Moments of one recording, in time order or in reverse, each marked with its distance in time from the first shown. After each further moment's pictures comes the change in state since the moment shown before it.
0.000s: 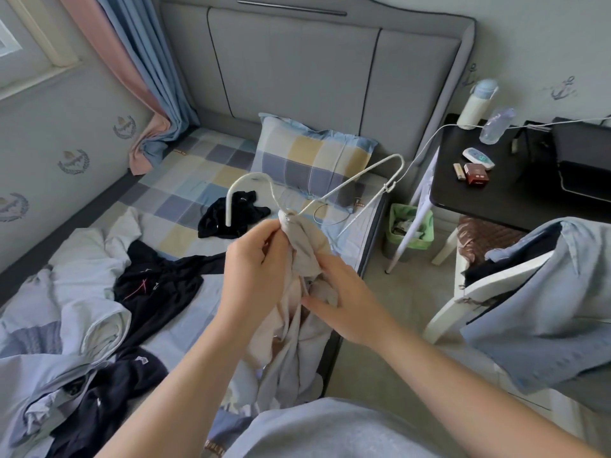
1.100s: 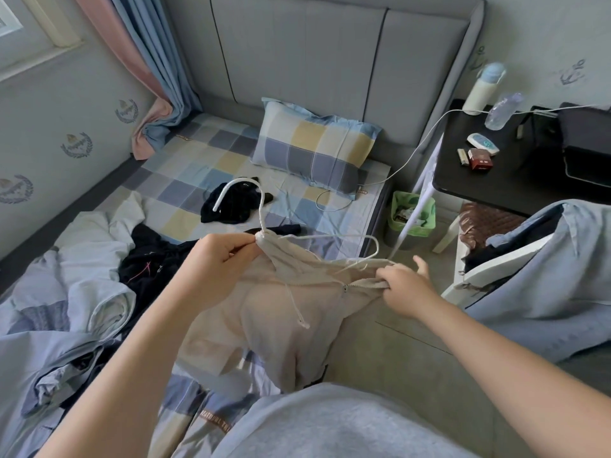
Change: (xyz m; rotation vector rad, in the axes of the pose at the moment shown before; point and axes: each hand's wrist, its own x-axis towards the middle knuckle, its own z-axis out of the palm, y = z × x) left_hand -0.011 -0.045 -0.060 0.304 -0.316 -0.101; right_hand -0.030 0.084 -0.046 -0.838 -0.282 0.469
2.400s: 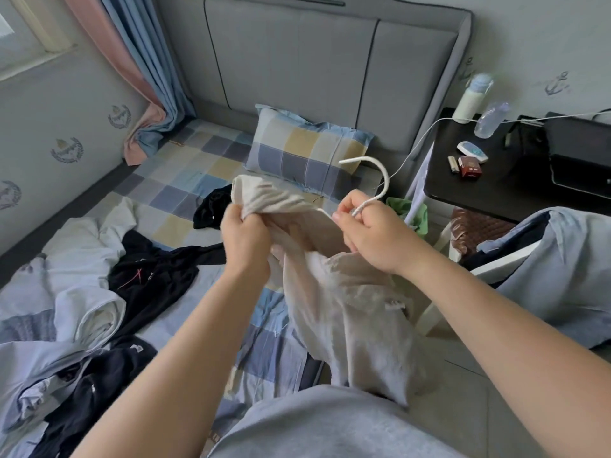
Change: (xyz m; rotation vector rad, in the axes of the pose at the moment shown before) left_hand 0.067 0.035 0.061 -0.786 0.498 -0.363; right_hand -0.029 -0.073 -0.131 0.724 0.270 -0.277
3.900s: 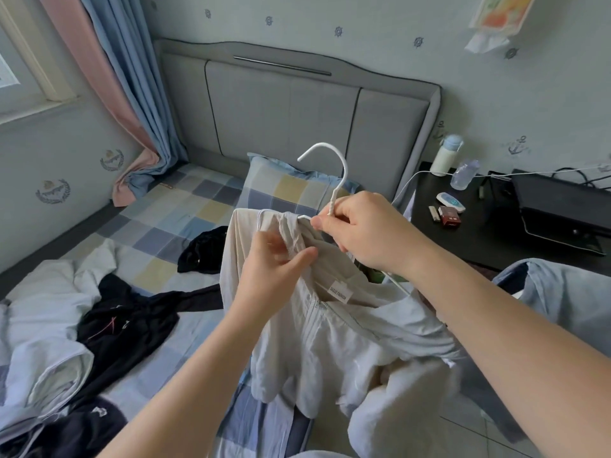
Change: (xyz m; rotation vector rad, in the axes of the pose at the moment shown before) left_hand -0.017 0.033 0.020 0.318 -0.339 0.227; right_hand 0.034 -0.058 -0.046 -0.247 0.063 -0.128
